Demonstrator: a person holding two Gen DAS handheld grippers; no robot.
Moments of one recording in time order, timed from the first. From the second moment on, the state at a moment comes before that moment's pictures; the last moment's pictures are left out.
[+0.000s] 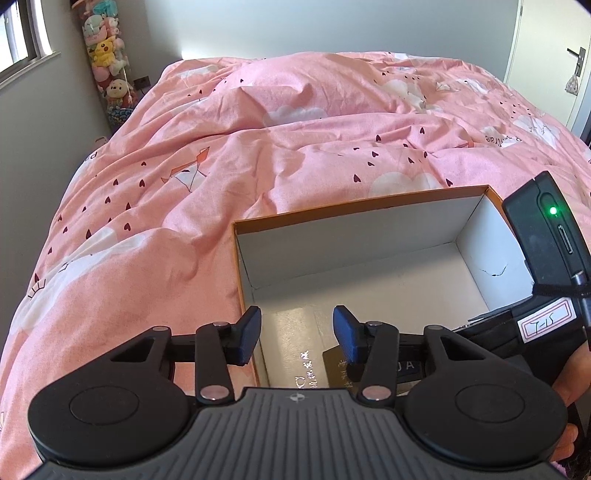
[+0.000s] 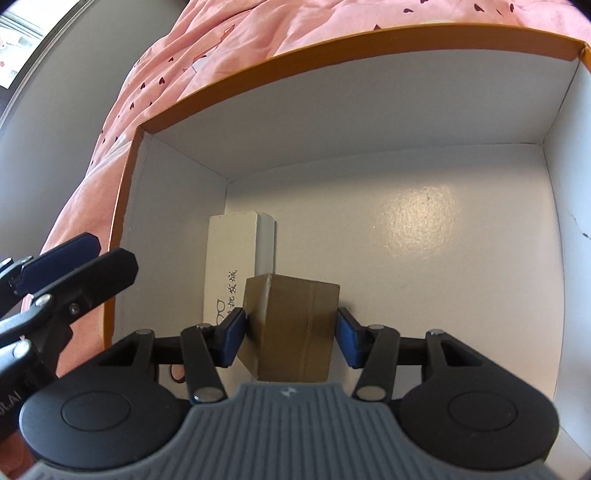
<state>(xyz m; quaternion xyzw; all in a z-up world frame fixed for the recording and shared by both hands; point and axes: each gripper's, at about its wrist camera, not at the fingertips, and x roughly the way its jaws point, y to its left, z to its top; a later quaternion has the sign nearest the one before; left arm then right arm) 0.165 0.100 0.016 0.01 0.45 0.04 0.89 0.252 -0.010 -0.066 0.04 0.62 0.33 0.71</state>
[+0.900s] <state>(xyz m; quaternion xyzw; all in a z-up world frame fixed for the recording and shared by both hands) 0.181 0.064 -0.036 0.08 0.50 0.04 0.86 0.256 0.014 -0.039 -0.36 0.34 0.44 0.75</state>
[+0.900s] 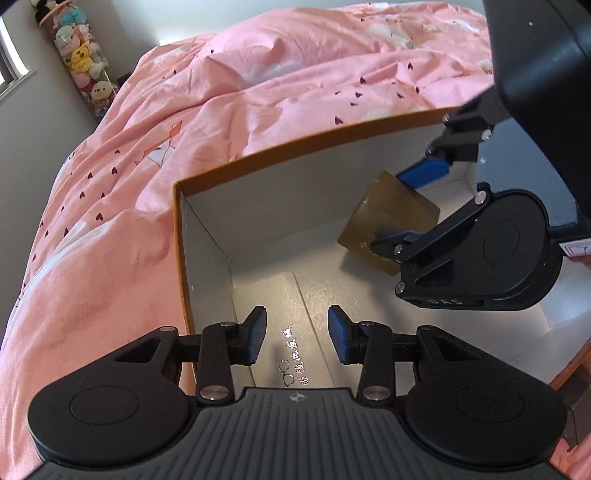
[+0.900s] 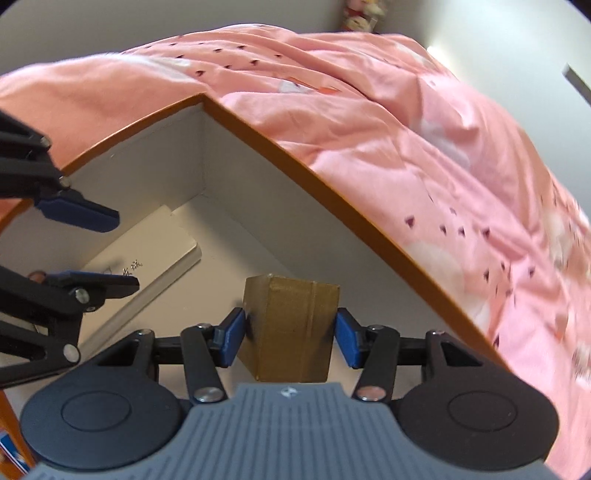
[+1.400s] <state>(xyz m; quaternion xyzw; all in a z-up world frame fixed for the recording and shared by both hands) 0.184 0.070 -0.038 0.06 0.49 0.01 0.87 0.259 0.040 -0.065 -0.43 0.27 0.48 0.72</state>
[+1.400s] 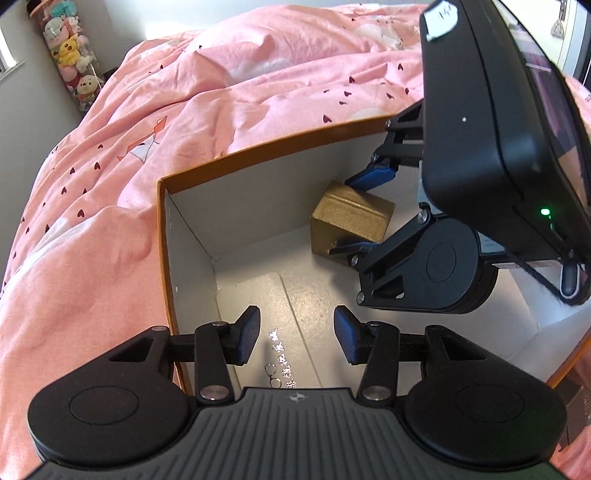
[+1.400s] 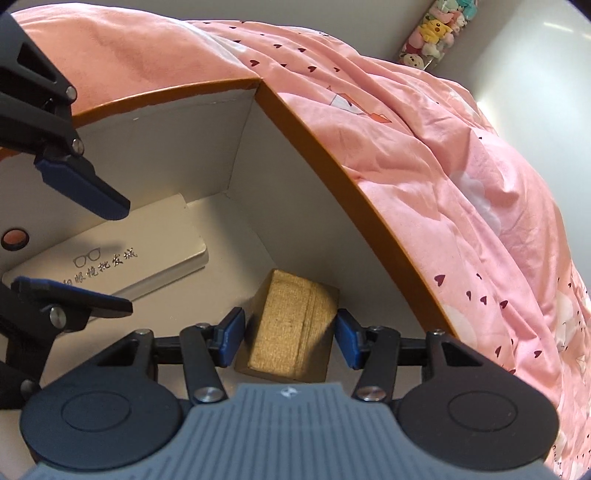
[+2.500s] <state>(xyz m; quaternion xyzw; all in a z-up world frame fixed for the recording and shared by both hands) 0.188 0.100 -0.026 -0.07 0.50 -0.01 0.87 0.270 0.014 -0.068 -0.40 0.36 0.44 0.72</state>
